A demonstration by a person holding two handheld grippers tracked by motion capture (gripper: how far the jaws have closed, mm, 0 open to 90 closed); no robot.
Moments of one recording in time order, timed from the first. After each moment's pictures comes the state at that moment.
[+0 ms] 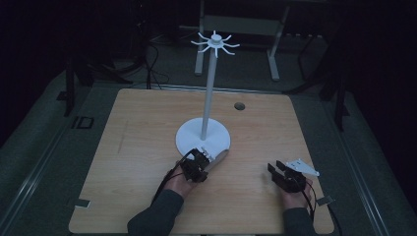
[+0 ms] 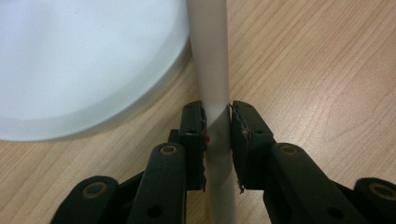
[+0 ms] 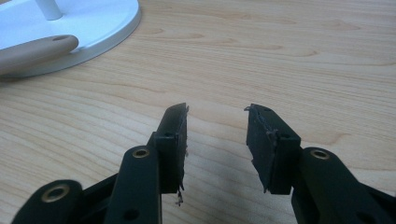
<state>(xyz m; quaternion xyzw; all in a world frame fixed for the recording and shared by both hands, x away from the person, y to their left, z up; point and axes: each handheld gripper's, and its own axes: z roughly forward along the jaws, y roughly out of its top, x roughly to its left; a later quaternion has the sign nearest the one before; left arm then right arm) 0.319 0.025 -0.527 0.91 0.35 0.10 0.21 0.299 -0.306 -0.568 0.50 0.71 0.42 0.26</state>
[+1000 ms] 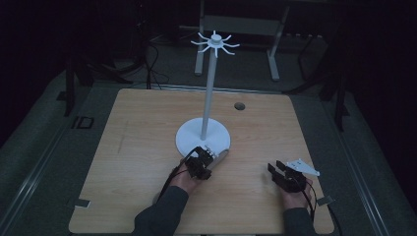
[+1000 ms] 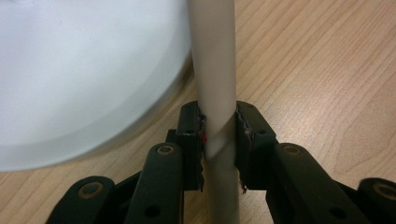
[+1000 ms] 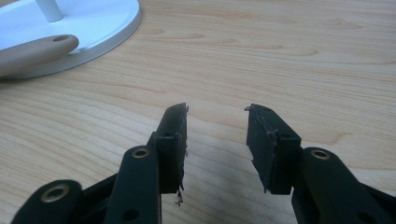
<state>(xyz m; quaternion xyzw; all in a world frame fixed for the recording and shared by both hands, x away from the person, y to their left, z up) 0.334 0.014 -0.536 0.90 0.36 0.09 0.21 0.300 -0.307 -0.568 0.50 0.71 0.42 0.26</state>
